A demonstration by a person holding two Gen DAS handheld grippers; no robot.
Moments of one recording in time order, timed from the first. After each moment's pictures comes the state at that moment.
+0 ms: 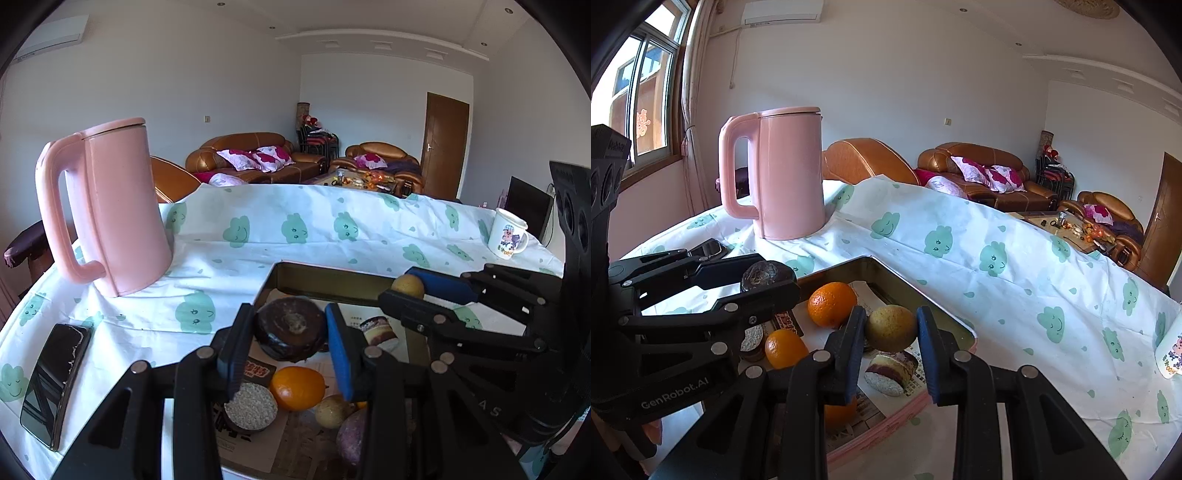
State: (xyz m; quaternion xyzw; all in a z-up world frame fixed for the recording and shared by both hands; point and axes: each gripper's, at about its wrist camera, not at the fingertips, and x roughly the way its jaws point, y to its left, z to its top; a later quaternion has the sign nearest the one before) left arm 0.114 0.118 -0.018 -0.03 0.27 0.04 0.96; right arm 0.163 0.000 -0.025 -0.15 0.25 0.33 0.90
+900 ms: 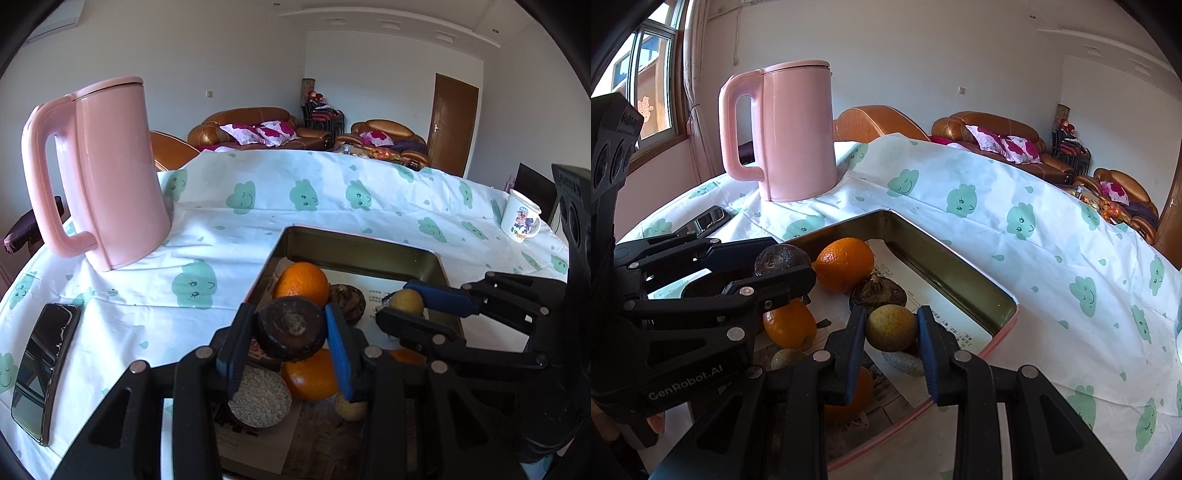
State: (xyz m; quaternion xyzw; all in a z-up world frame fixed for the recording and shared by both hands) left arm 0.130 0.126 -0.041 -0.04 0.32 0.05 0.94; right arm 0.173 0.015 -0.056 -0.16 0.31 0.34 0.87
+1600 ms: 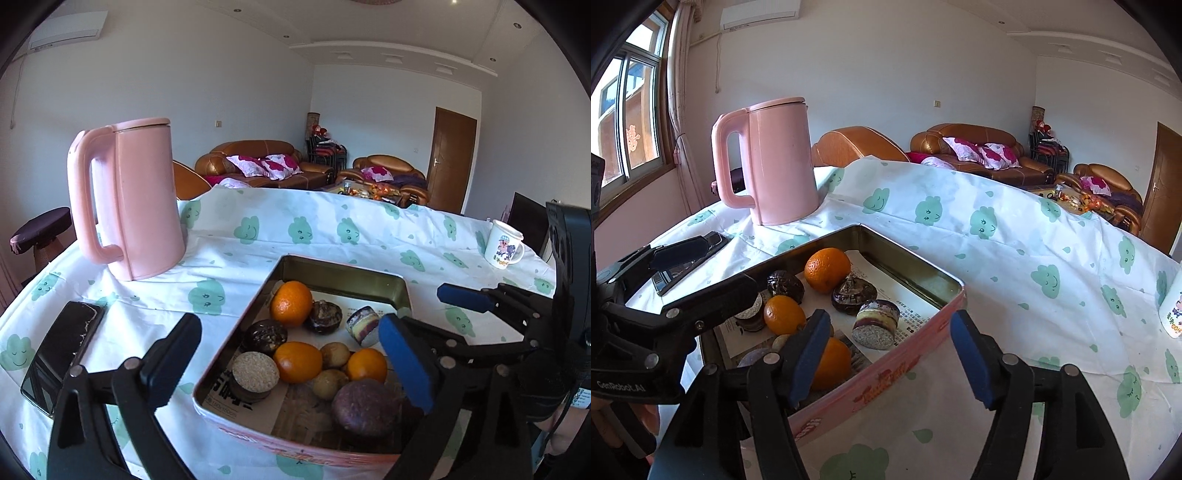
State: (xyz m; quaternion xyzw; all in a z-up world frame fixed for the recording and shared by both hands) left arm 0.077 0.118 -0.017 -0.05 0.25 0.05 0.97; right arm 0.150 -0.033 -0.034 -0.12 0.28 0.31 0.90
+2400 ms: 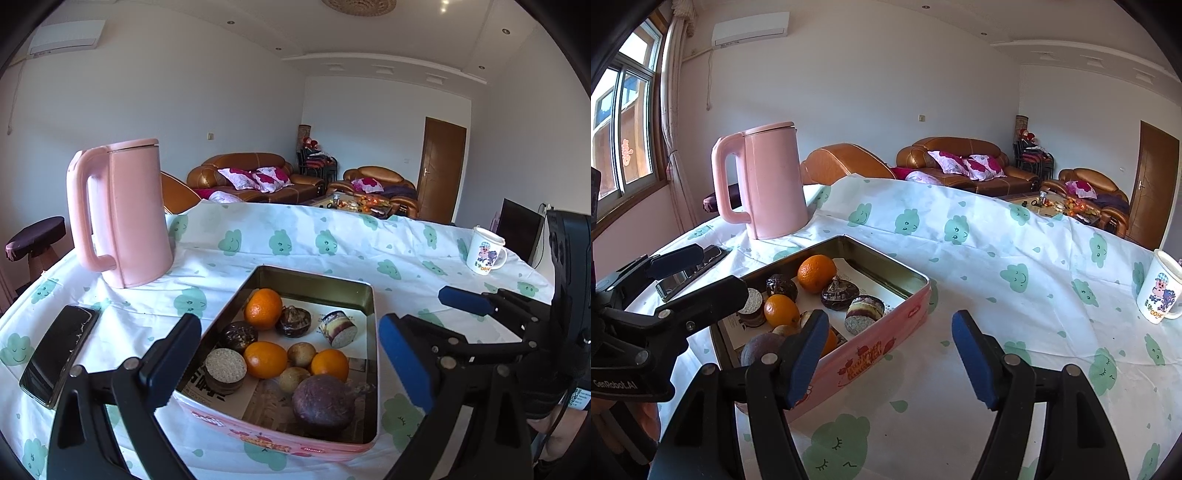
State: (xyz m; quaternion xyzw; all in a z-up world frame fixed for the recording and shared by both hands) left arm 0.059 0.093 -0.006 -0.05 0.23 0.04 0.97; right arm 0.131 -0.065 -0.022 -0.09 0.26 0.29 0.92
